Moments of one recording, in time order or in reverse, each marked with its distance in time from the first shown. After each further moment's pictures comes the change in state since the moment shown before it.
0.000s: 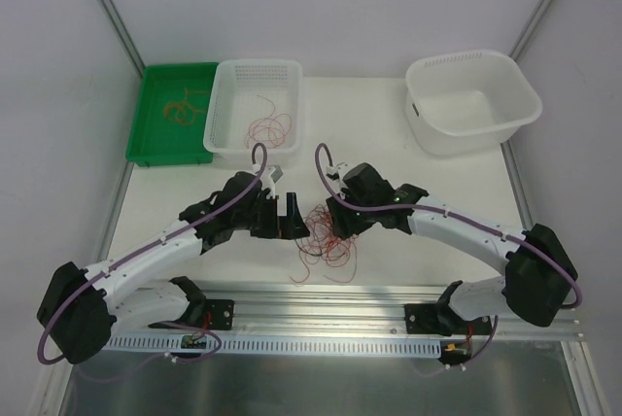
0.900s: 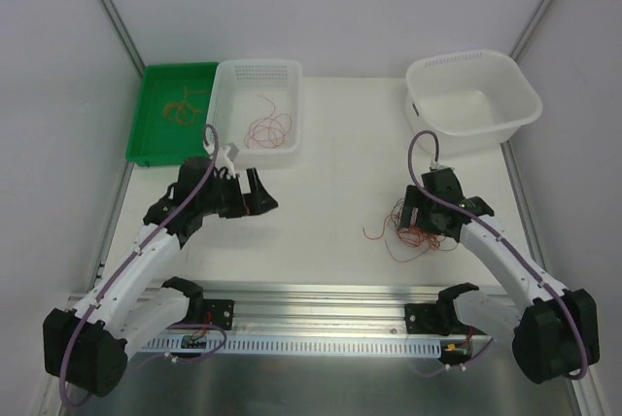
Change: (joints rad) left arm 0.397 -0.119 0.071 -0.101 0.093 0.160; right arm -0.511 -0.320 -0.227 -0.212 0.276 0.144
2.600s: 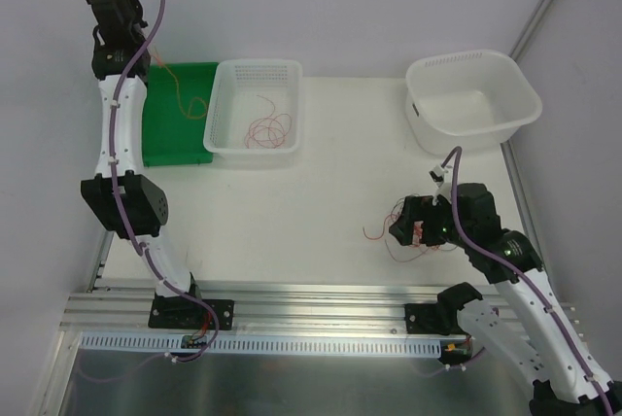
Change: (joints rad) left arm 0.426 0.945 1.427 0.160 -0.708 0.519; right arm 0.101 -0.413 0.100 -0.165 -0.343 -0.123
